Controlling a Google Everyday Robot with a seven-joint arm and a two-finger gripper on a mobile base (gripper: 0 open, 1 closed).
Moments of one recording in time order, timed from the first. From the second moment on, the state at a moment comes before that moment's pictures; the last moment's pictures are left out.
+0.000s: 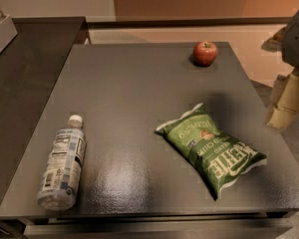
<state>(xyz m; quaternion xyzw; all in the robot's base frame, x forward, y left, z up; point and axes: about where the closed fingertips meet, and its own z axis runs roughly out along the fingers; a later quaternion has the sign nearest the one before) 0.438 -0.217 0.976 -0.60 0.78 -0.03 0.16</state>
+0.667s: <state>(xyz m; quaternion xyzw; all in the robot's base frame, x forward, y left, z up) 0.469 -0.214 0.972 -0.57 0.80 -0.03 0.19</state>
